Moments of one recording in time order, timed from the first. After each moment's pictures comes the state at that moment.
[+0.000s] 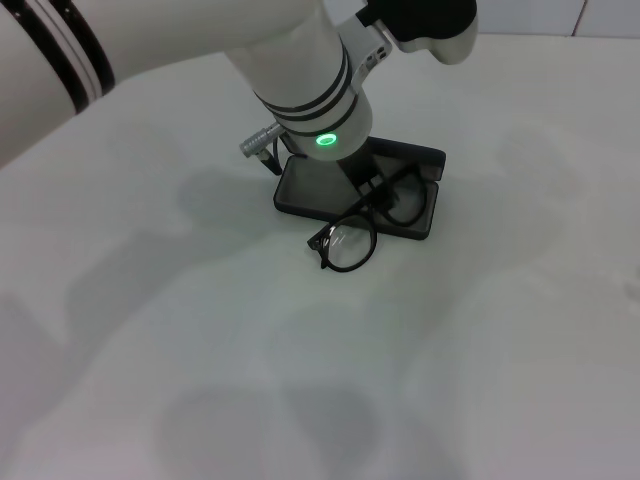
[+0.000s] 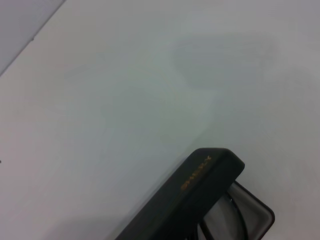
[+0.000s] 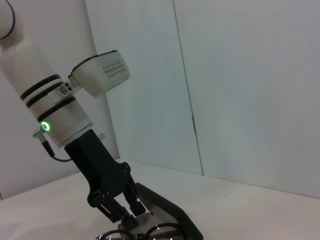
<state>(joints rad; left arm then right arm) -1.01 -2.10 1.82 1.03 2.57 1.22 -2.81 0.23 1.93 -0.37 -0.66 -1.91 -1.81 1.16</state>
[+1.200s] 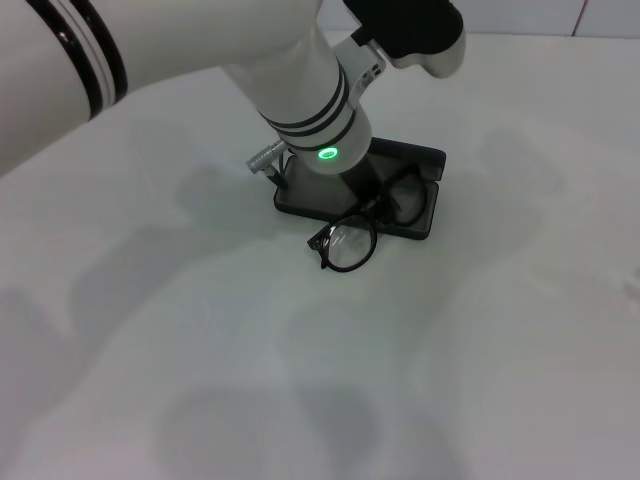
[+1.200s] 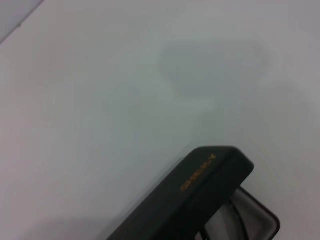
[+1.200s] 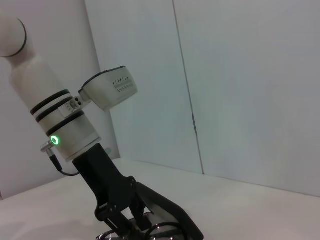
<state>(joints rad) -1.04 -2.10 1.83 0.86 2.47 1.09 -2.75 0.23 1.93 -0.37 -0.65 -1.91 -1.81 1.16</state>
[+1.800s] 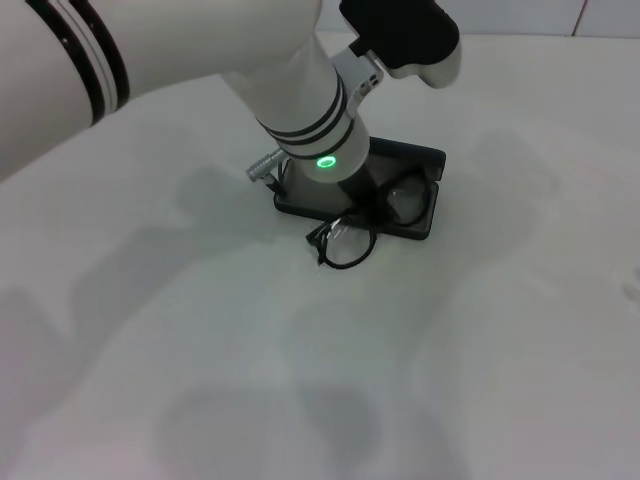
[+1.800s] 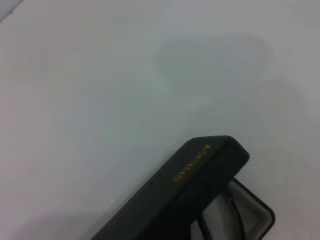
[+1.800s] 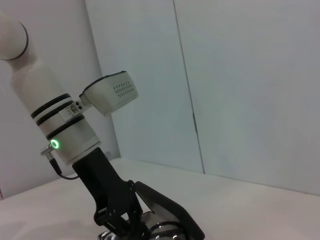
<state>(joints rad) -1.04 -2.10 1.84 0.83 2.45 1.08 -2.74 0.23 1.93 -0.37 -0.65 -1.92 -1.81 1.16</state>
